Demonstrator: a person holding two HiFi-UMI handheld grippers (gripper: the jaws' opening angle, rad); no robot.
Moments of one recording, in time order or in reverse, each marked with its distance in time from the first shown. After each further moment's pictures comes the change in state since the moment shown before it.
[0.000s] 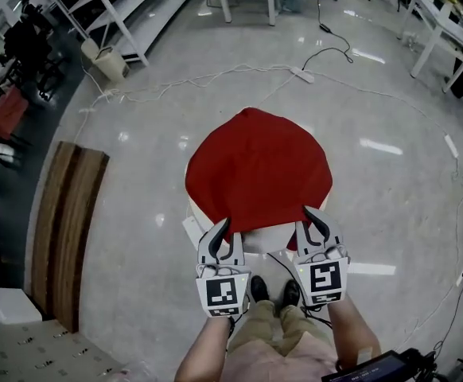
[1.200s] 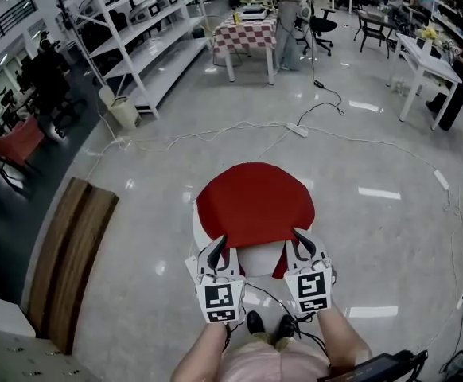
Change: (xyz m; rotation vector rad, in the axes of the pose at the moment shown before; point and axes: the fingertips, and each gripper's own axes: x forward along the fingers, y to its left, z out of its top) left arm -0.043 -0.016 0.070 0.024 -0.089 0.042; right arm -0.058 -0.008 0.051 -0.037 -0.092 -0.027
